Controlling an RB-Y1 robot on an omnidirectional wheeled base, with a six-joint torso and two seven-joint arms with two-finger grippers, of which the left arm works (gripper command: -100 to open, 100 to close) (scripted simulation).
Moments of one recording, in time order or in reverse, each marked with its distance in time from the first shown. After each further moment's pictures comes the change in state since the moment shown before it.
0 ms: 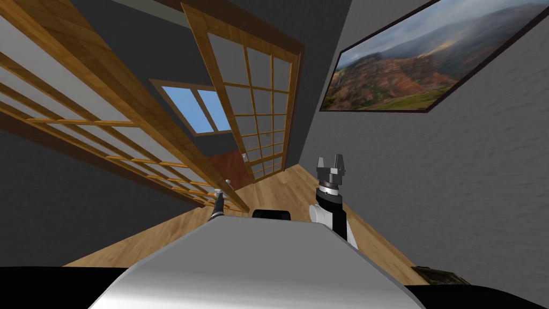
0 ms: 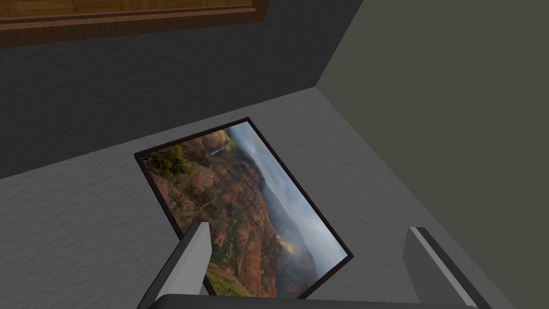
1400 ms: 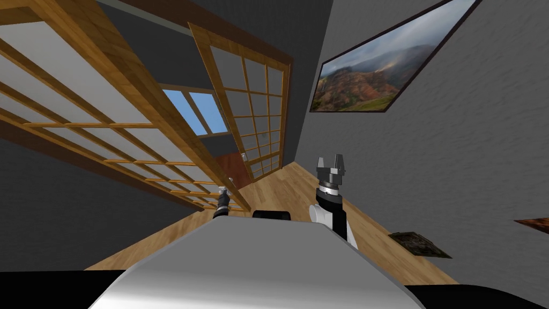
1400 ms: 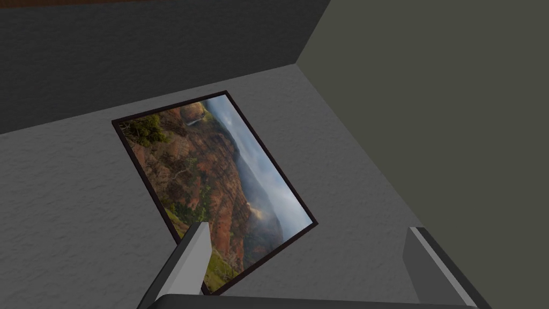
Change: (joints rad) arm -0.052 0.014 -0.091 0.005 0.060 -0.018 0.279
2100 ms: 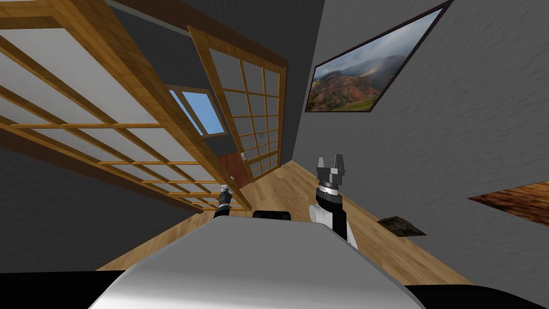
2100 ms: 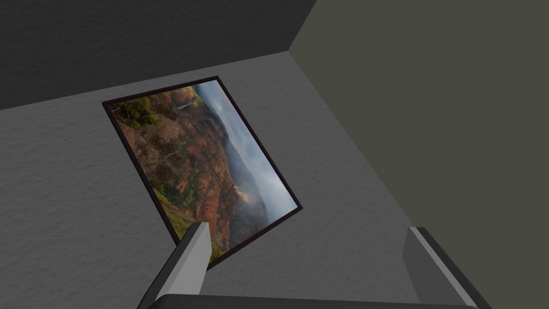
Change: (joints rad) arm -0.010 0.020 -0.054 -0.032 0.039 0.004 0.158
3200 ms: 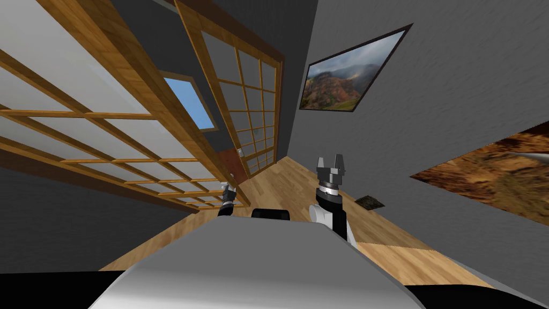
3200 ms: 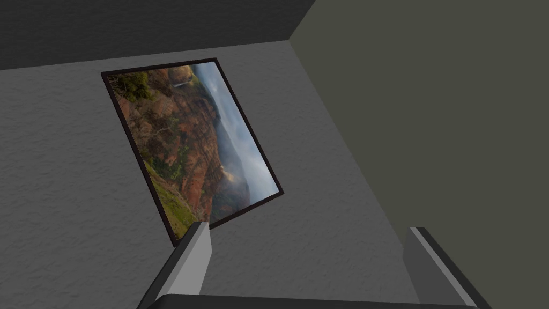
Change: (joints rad) arm -0.005 -0.003 -0.095 -0.036 0.080 0.000 0.248
